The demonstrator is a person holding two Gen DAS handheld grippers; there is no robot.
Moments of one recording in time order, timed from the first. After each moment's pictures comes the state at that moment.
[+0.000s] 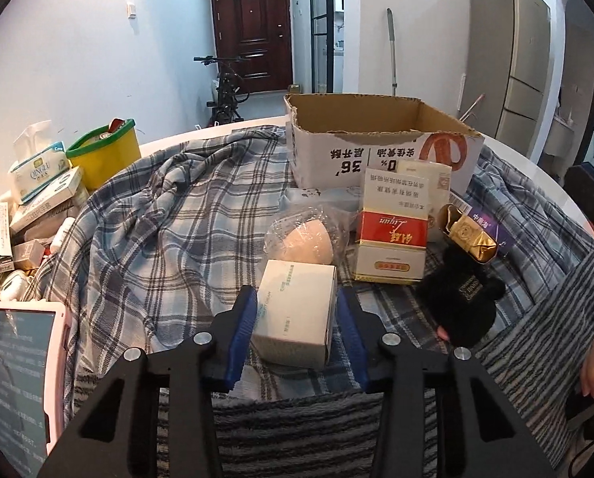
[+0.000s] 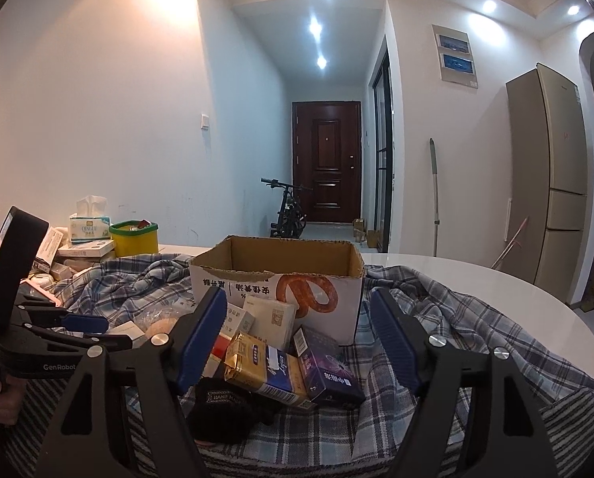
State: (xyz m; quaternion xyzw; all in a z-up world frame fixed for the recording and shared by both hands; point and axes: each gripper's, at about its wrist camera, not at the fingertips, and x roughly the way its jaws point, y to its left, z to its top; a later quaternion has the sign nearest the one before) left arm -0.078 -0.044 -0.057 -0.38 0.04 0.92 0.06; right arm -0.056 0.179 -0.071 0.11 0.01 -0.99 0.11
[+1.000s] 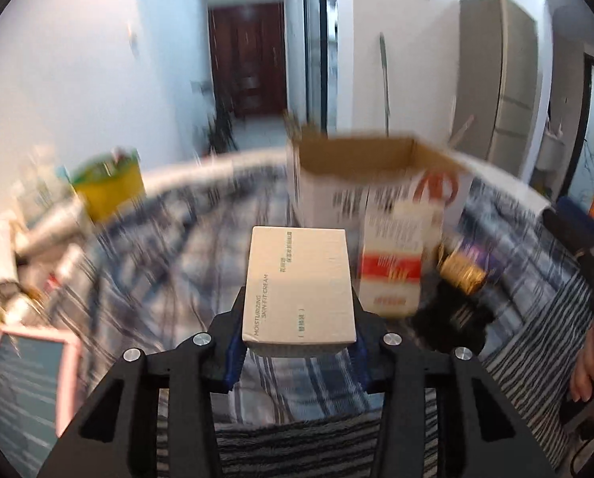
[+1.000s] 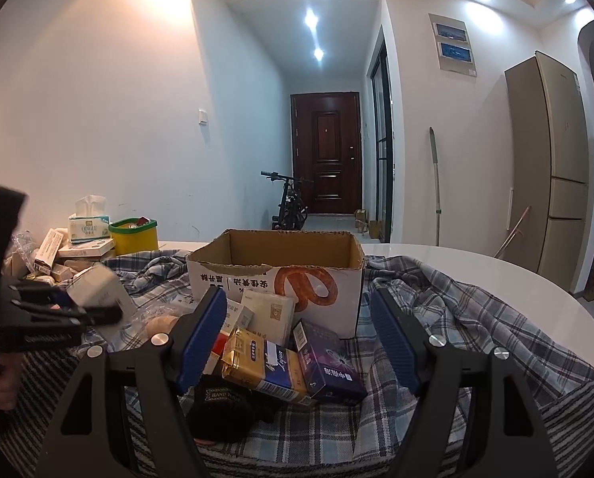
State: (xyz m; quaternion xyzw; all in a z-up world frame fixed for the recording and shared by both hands) left arm -0.068 -0.045 -0.028 -0.30 0.04 0.95 0.07; right arm -0.063 0.182 -0.075 0.13 0.00 -0.99 0.11
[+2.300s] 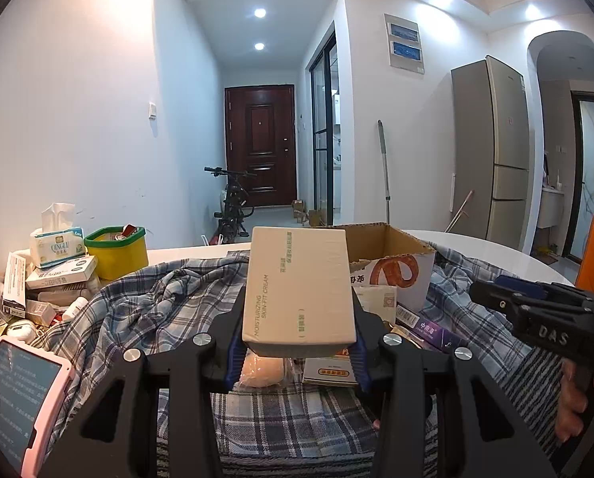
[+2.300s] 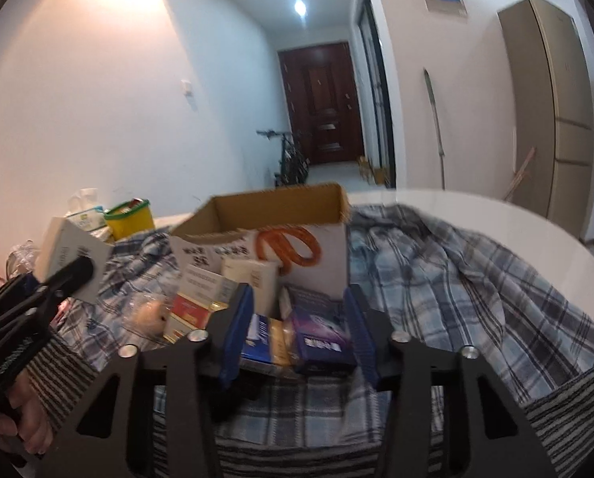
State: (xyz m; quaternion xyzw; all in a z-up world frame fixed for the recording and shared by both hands) left arm -0.032 -0.008 -0.014 -0.16 0.02 0.99 0.06; right arm -0.096 0.213 -0.083 0.24 -0.05 -0.96 0.12
